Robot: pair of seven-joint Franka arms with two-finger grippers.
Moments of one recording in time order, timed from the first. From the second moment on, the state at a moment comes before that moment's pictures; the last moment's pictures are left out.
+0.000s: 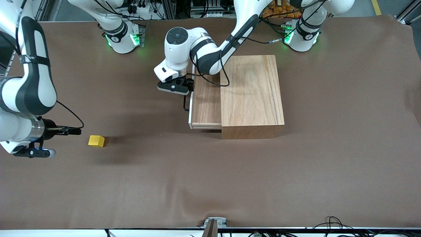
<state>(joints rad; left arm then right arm) -1.01 0.77 -0.07 -1.28 0.01 2.25 -0.91 -0.06 0.46 -0.03 -1.52 0.00 1.73 -0.04</state>
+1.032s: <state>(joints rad) -1.02 0.79 -0.06 -1.26 0.01 2.27 -0.91 -0.05 0.61 -0.04 -1.64 -0.01 2.06 -0.11</state>
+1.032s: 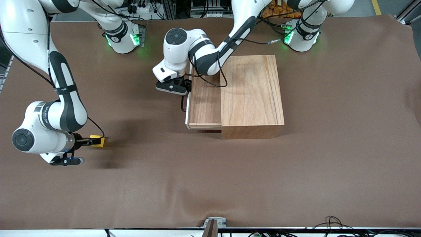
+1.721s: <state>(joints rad) -1.05 0.80 -0.08 -1.22 -0.01 2.11 -0.97 -0.07 0.64 -0.04 -1.75 -0.03 2.23 -0.12</state>
